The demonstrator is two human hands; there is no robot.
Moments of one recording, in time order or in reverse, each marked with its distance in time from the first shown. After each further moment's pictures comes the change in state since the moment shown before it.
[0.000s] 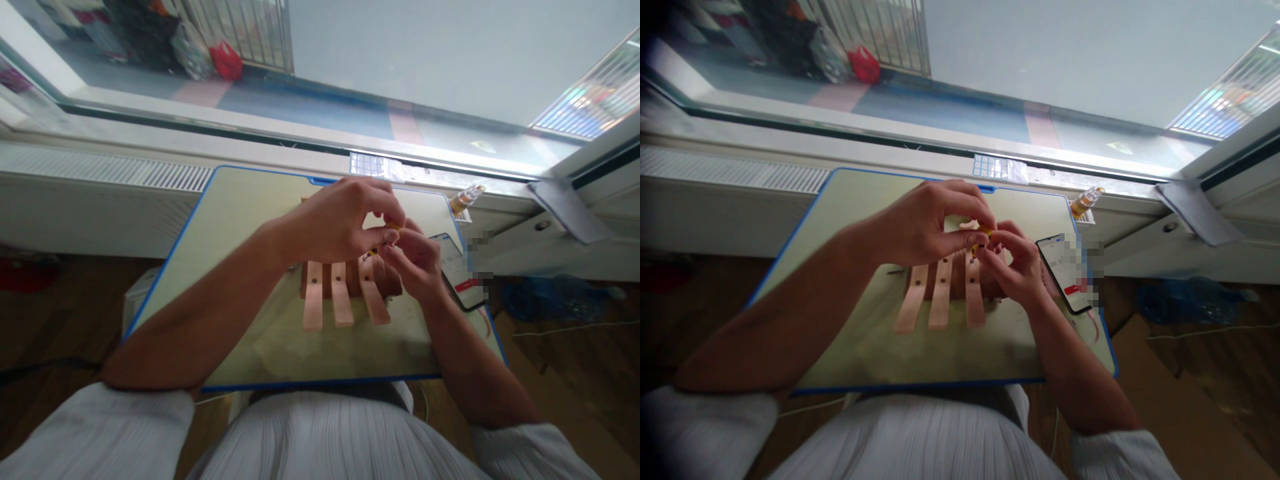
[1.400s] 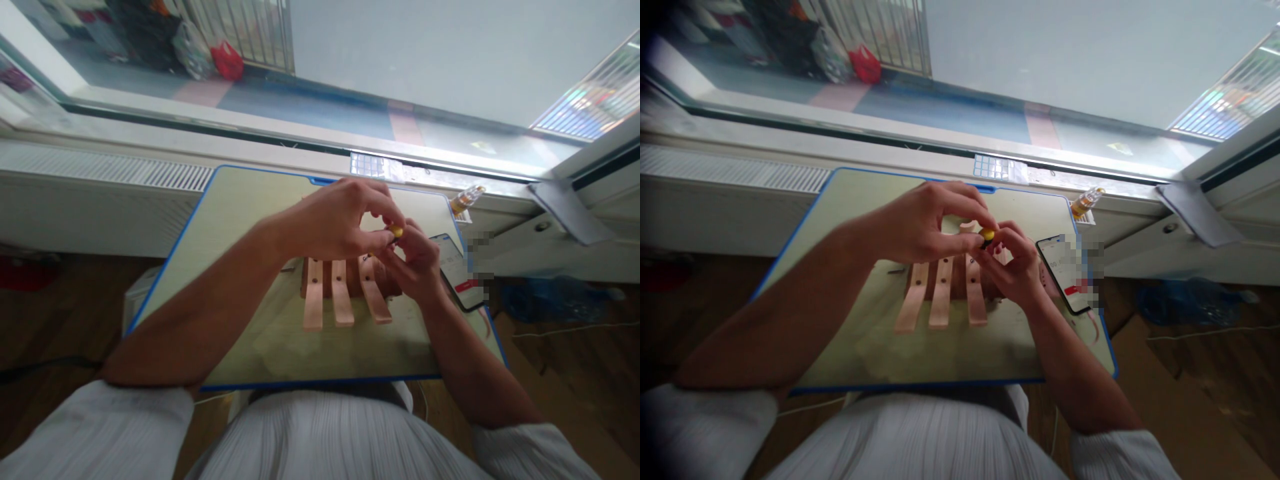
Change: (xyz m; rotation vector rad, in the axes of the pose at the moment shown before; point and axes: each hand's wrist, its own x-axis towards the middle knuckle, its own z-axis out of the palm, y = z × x) left_hand -0.001 0.000 -0.009 0.019 -0.075 -0.031; right_hand -0.002 -0.004 0.002 -0.096 0.012 -0.053
